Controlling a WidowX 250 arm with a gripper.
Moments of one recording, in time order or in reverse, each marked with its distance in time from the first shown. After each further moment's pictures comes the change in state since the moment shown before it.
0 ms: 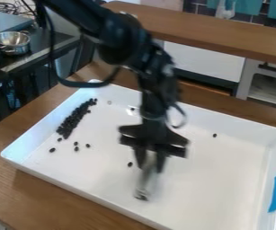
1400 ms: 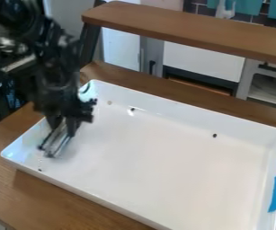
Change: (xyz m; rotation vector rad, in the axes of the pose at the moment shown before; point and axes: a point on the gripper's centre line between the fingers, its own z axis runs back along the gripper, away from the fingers) arm 0.034 0.128 0.007 0.041 -0.126 0.023
